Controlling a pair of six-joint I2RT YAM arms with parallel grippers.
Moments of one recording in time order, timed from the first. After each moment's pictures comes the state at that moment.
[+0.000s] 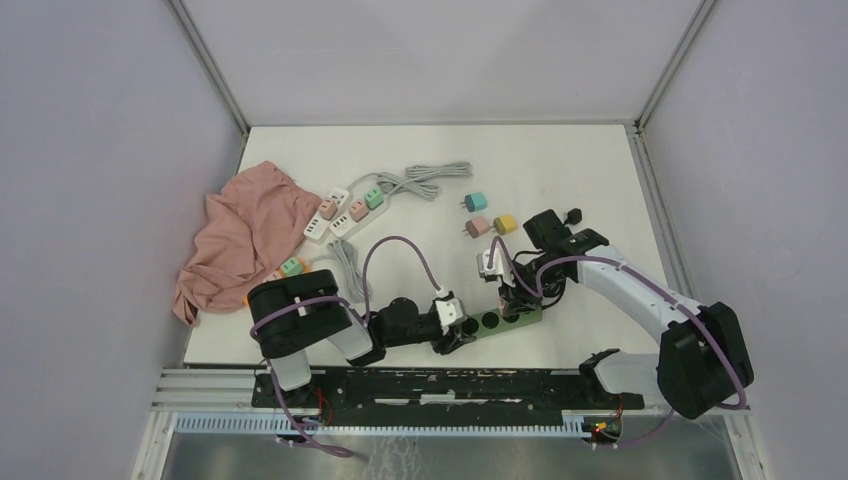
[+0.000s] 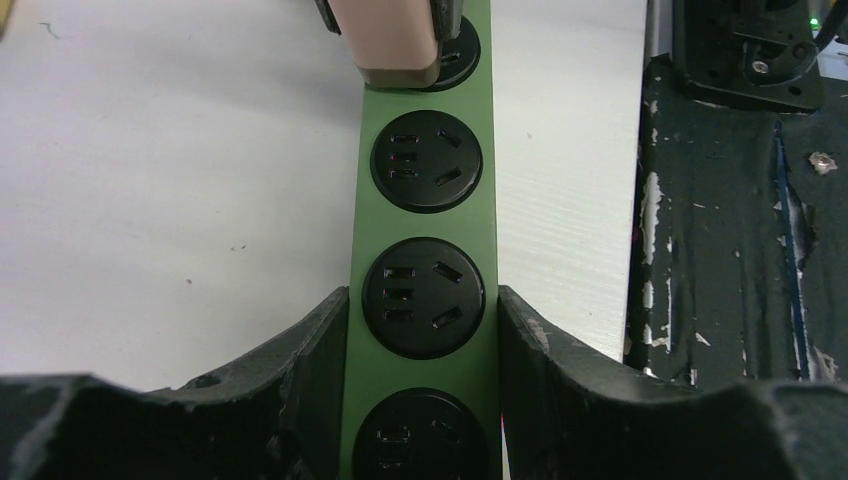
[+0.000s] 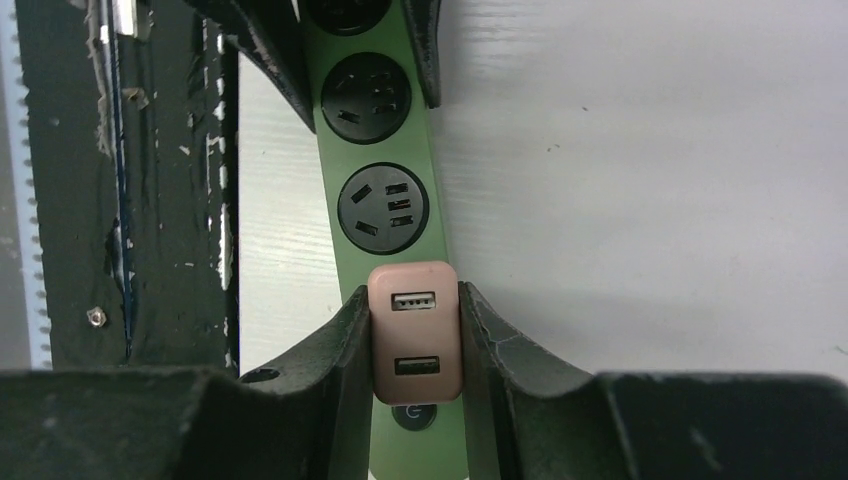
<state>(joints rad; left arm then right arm) -1.15 1.77 0.31 1.21 0.18 0.03 0.46 1.28 0.82 -0.85 -0.72 -1.04</state>
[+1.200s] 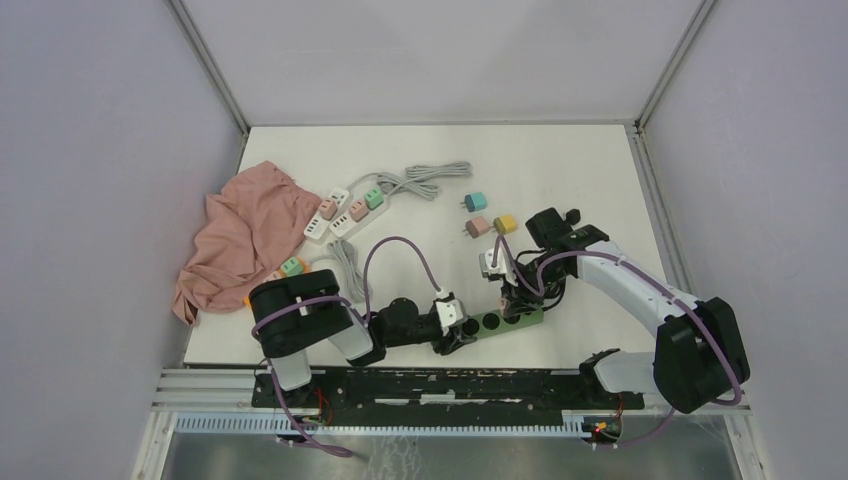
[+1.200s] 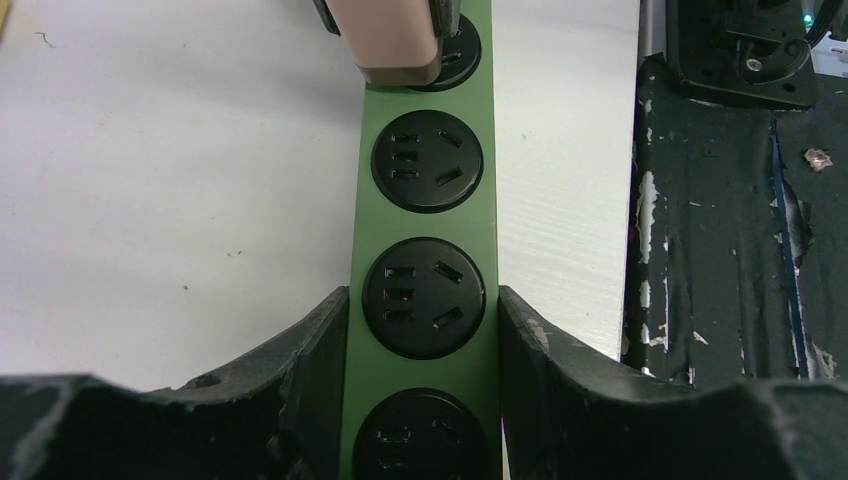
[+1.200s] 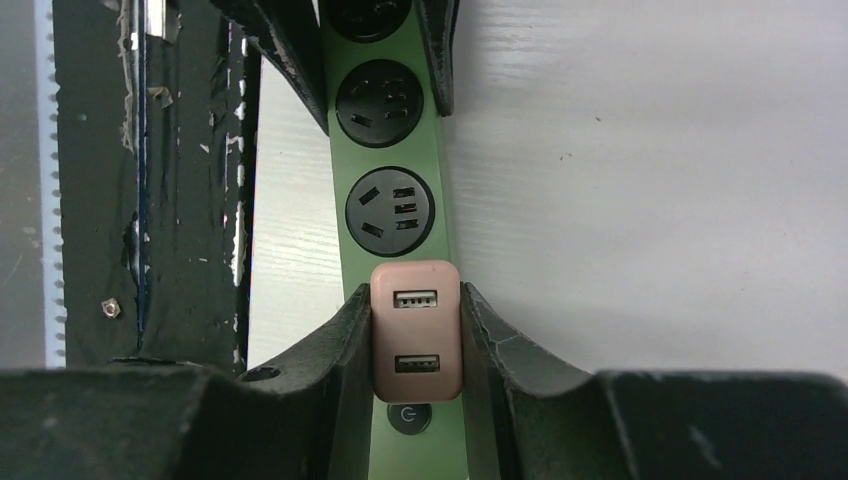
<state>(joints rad) -1.15 1.78 0.31 1.22 0.19 0.03 0.44 1.31 0.84 -0.87 -0.76 -1.05</state>
